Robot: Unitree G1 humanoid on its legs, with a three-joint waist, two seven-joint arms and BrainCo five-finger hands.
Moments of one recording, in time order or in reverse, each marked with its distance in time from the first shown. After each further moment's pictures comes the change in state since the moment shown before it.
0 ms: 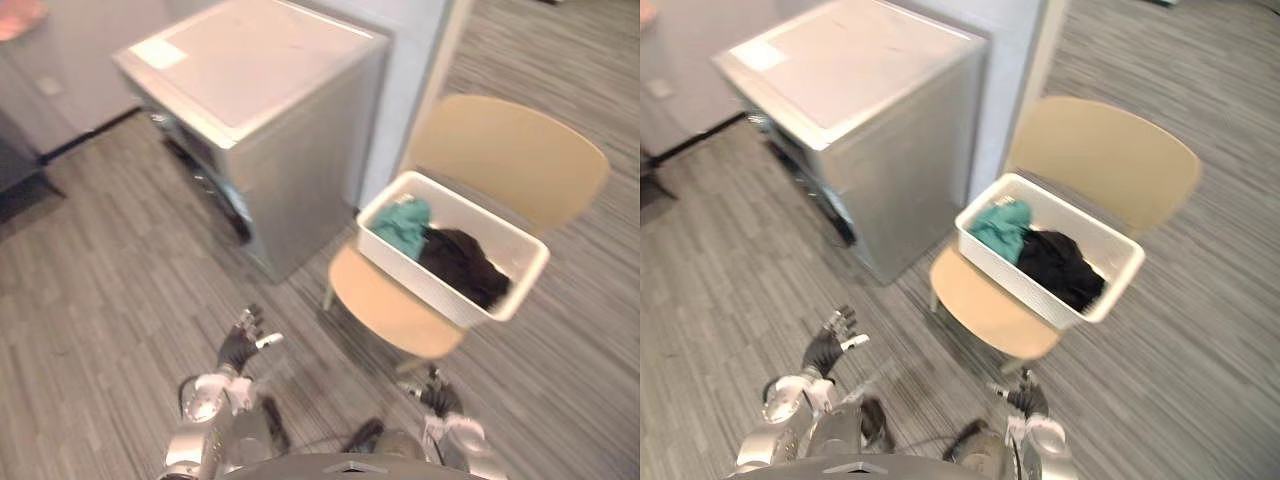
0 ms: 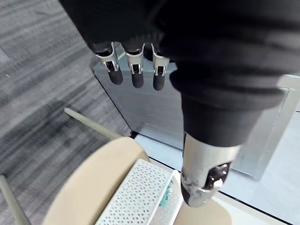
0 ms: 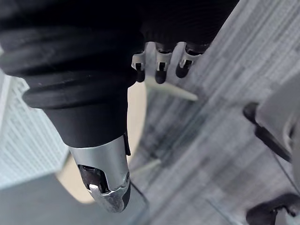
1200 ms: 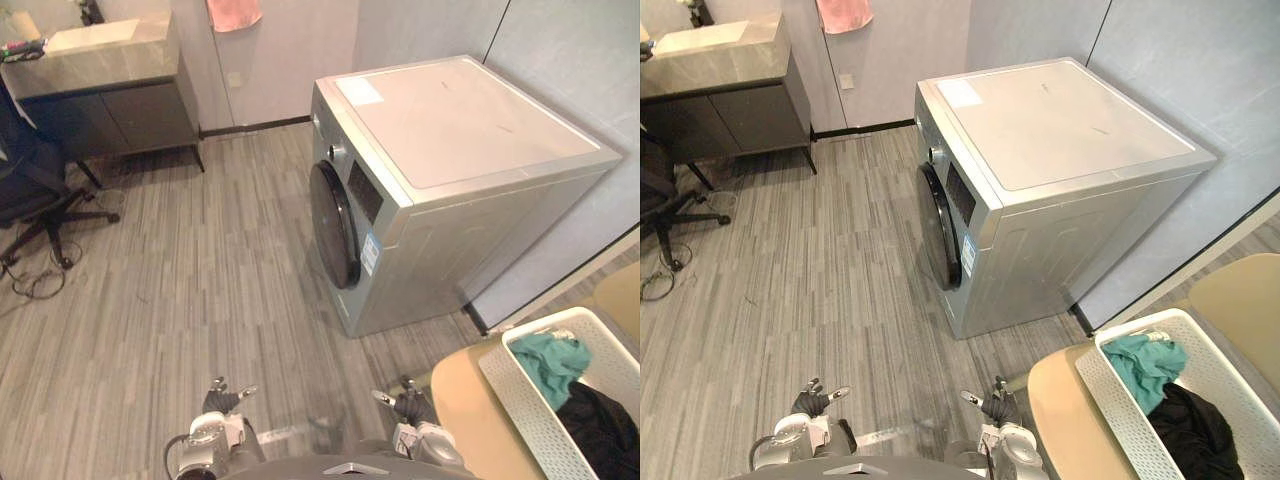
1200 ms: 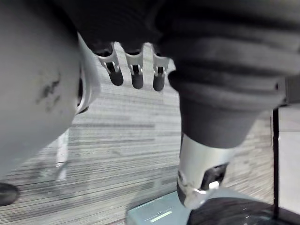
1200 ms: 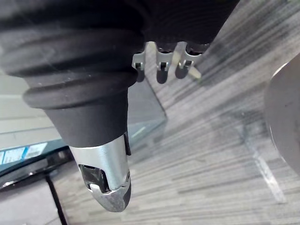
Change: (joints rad) left arm -0.191 -0.123 0.433 0.651 0.224 -0.032 0.214; right arm 0.027 0.082 0.055 -0.007 0.062 -0.045 -0.049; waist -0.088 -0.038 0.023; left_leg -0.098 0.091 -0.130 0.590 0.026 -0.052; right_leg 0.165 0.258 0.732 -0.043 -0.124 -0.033
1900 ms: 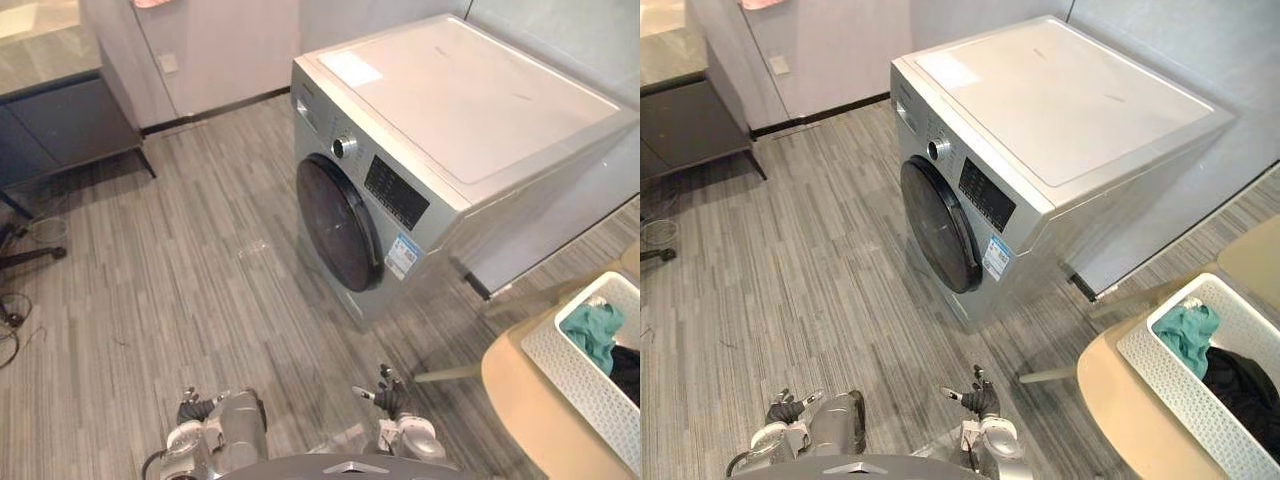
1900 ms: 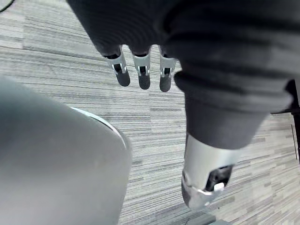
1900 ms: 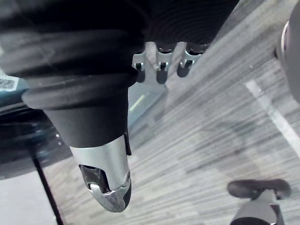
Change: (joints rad) left arm 0.035 0.058 0.030 0.030 -0.042 -0.037 0.031; right arm -0.022 0.022 0.124 -0.066 -0.098 -0.034 -0.002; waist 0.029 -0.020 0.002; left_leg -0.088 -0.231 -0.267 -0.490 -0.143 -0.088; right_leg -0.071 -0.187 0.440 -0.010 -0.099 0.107
